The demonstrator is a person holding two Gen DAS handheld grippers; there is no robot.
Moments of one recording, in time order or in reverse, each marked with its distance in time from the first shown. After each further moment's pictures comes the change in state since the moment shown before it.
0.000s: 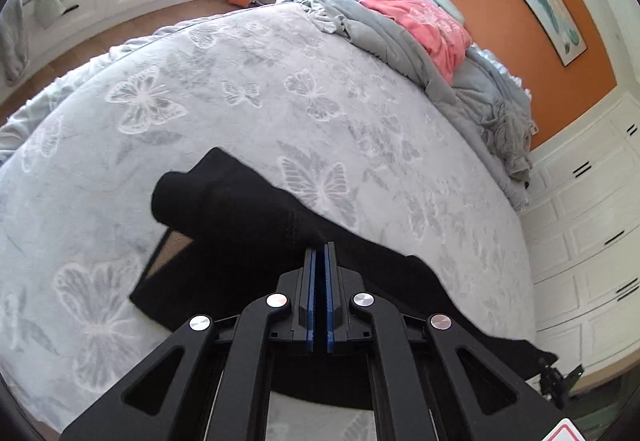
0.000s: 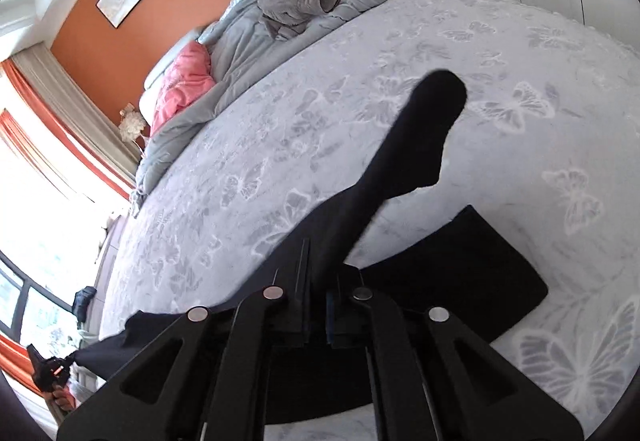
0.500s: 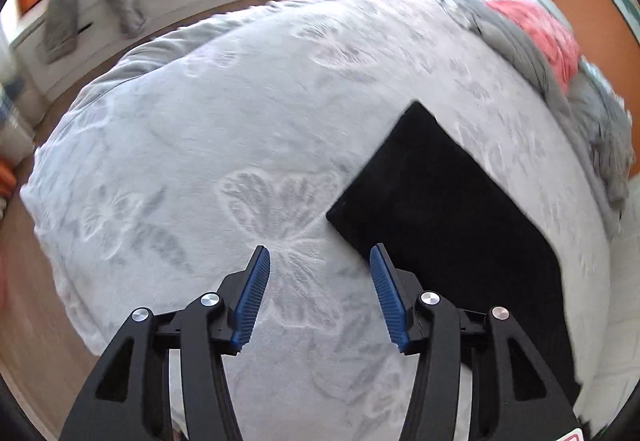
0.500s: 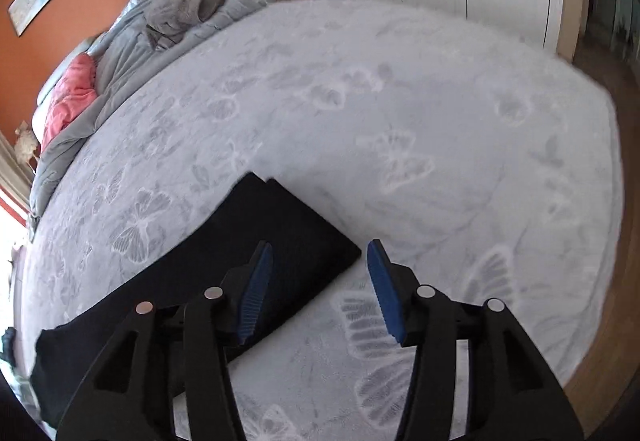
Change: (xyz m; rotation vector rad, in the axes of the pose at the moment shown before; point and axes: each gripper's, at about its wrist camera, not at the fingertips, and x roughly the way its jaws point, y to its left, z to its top) left arm -0.033 0.094 -0.060 -0.223 -0.030 0.340; right arm -0.046 -0.050 -0.034 0.041 -0.094 -0.401
